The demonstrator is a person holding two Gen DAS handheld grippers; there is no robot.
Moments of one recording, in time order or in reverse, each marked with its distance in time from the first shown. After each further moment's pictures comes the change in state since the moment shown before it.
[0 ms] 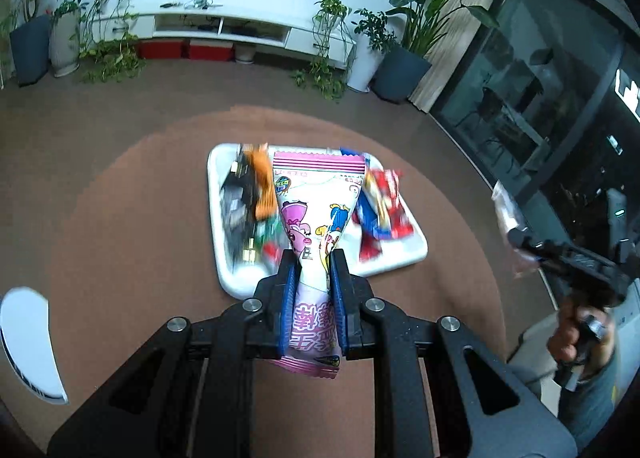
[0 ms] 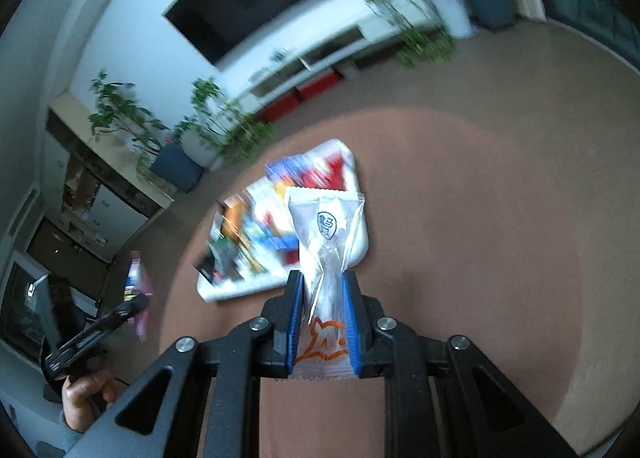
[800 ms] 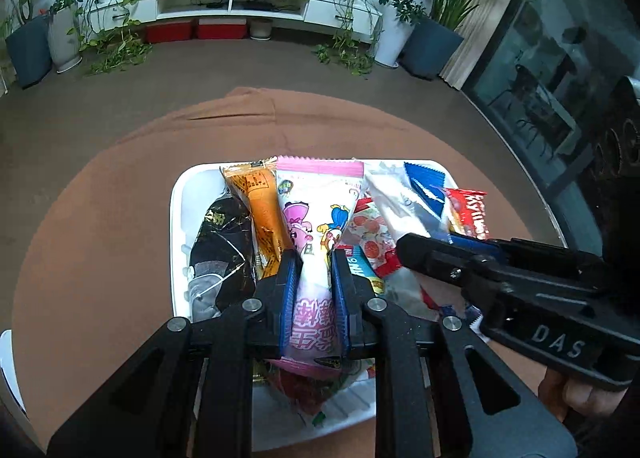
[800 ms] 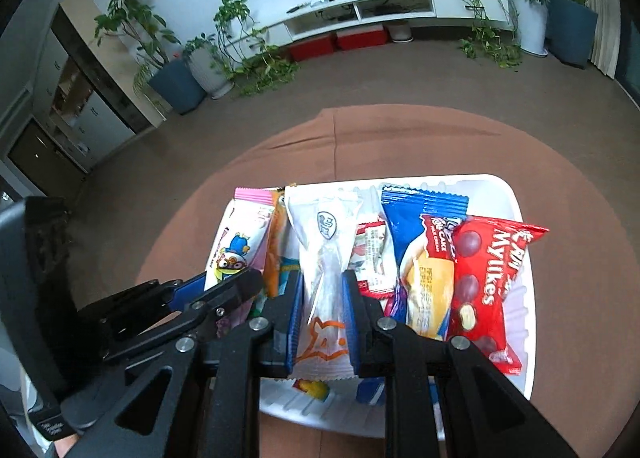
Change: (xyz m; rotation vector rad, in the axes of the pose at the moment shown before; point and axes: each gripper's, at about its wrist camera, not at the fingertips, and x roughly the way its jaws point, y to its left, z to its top) left arm 0.183 0.019 0.069 0.003 0.103 0.106; right arm 0.216 0.093 0.050 -0.227 0.256 -0.112
